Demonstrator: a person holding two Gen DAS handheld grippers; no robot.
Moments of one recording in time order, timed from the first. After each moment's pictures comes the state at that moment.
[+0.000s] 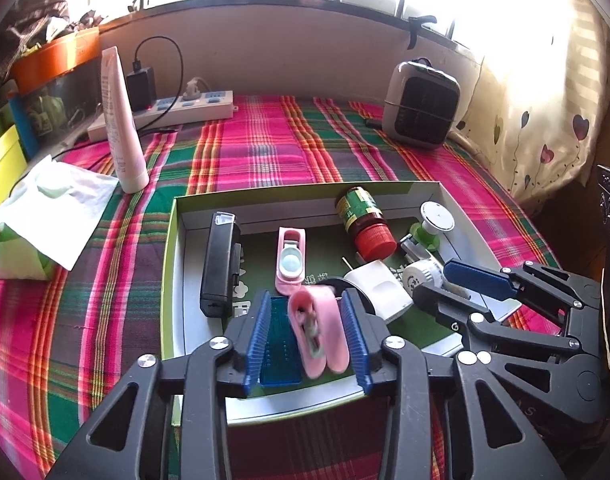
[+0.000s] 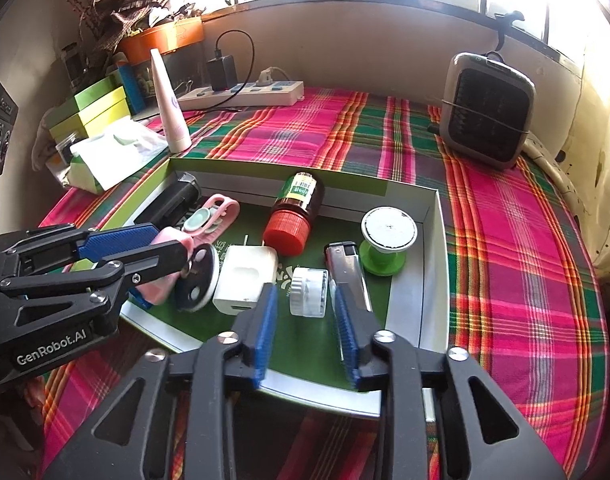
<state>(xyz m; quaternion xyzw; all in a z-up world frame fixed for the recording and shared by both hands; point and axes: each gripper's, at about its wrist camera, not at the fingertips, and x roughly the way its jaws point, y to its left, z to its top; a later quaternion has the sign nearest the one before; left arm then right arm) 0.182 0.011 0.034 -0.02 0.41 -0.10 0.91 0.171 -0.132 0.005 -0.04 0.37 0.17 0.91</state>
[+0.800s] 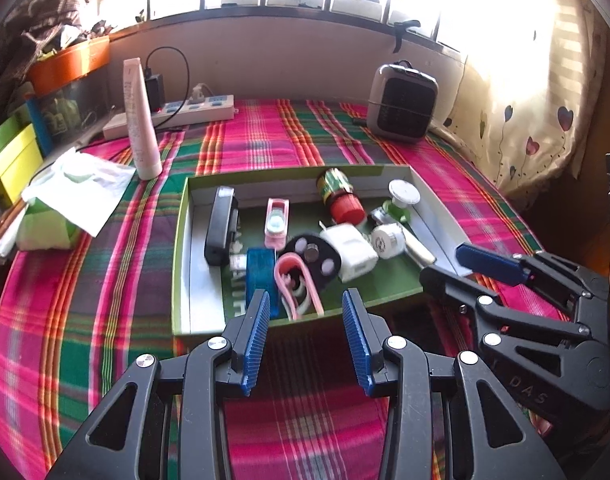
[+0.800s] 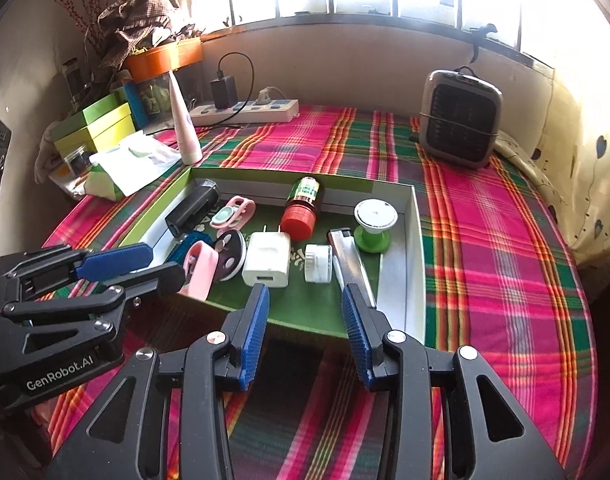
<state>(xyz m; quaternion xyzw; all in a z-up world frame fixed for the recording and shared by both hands) 0.126 0.004 0.048 -0.01 0.40 -0.10 0.91 0.121 -0.137 0.021 -0.02 0.35 0.14 0.92</state>
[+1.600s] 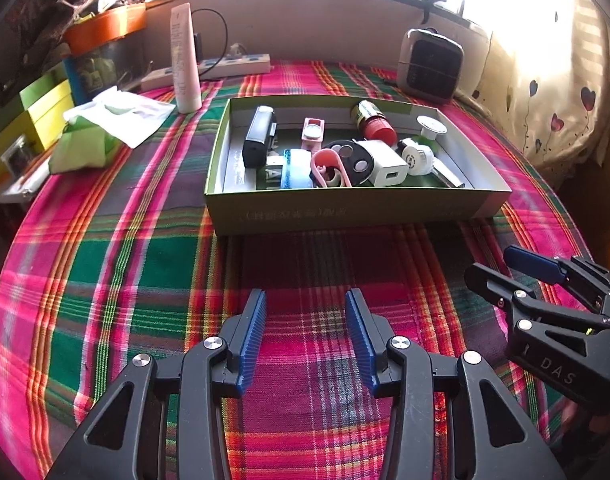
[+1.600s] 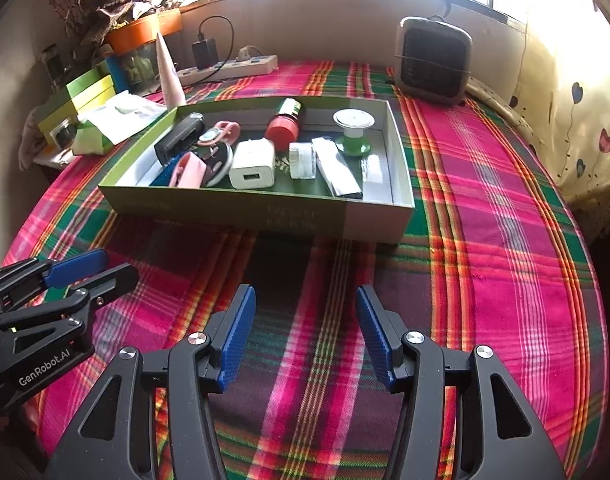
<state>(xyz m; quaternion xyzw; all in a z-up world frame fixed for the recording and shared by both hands) 0.080 0.011 0.010 -0.01 0.44 -0.04 0.90 0.084 -0.145 -0.018 -0.02 0.41 0.10 0.91</state>
